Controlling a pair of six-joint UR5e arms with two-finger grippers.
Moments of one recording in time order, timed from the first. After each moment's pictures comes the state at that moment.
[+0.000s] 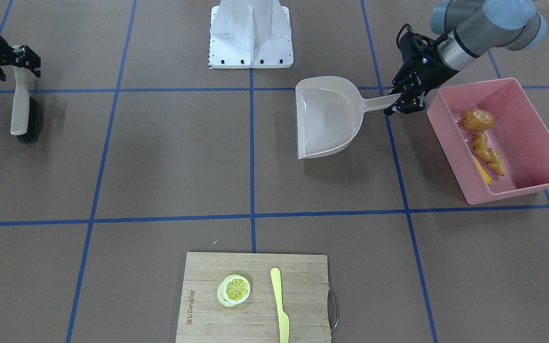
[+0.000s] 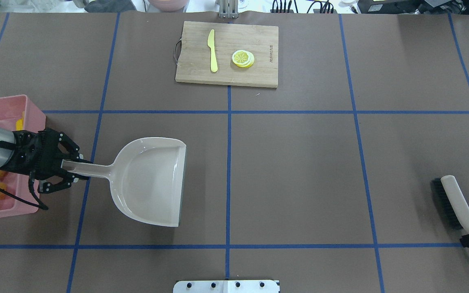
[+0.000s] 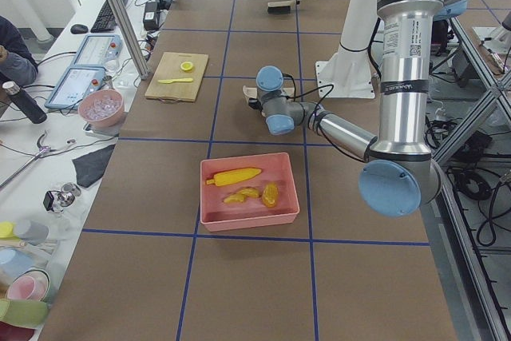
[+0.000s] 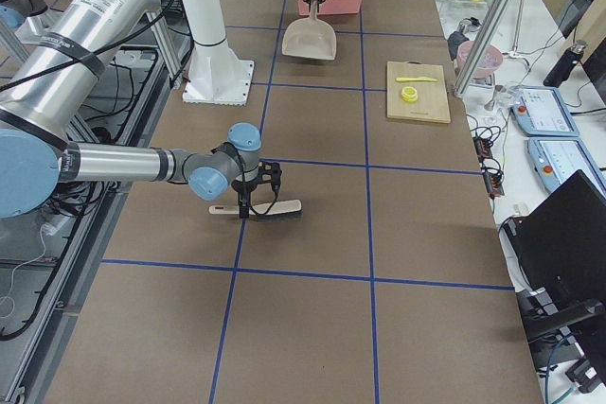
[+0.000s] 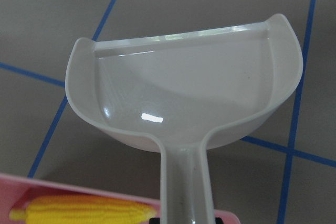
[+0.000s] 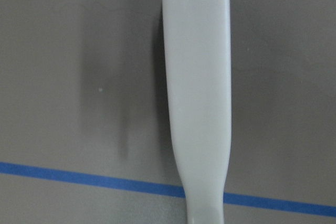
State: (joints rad) left arm -0.74 -1.58 -1.92 -2.37 -2.21 0.41; right arm 0.65 -2.17 2.02 -0.85 2.08 0.91
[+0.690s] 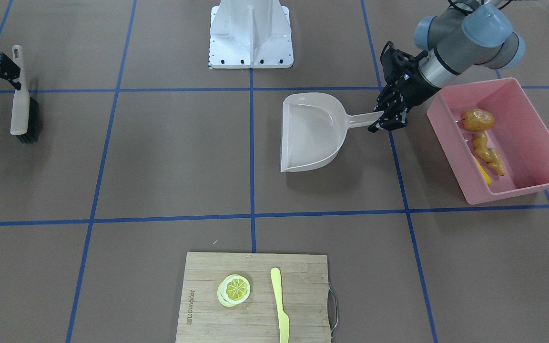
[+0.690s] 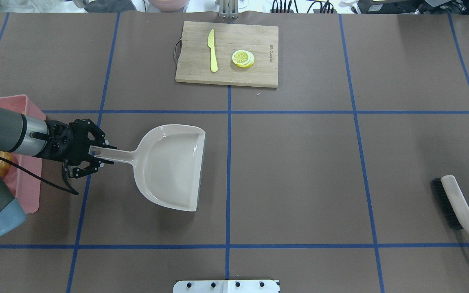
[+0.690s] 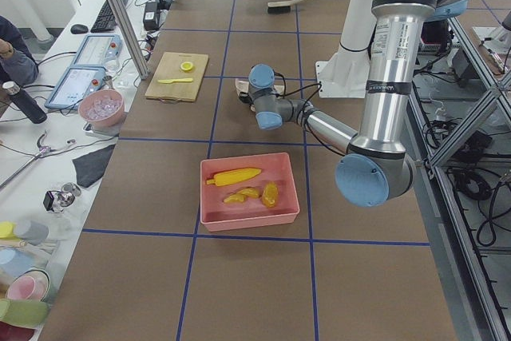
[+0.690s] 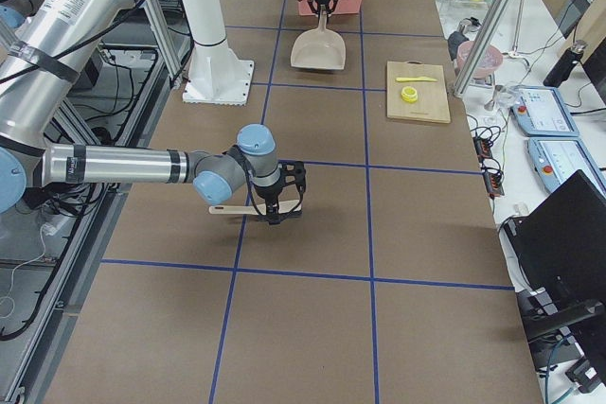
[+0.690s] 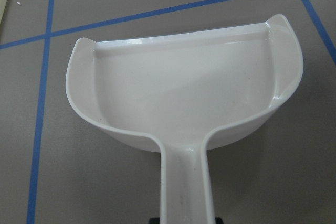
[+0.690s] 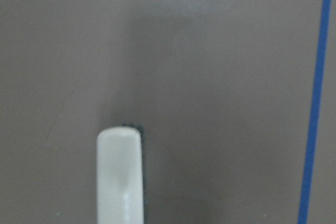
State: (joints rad) left arm -0.73 -1.68 -1.81 -2.43 -2.14 0.44; right arm 1.00 -2.07 1.97 -0.89 2.09 0.64
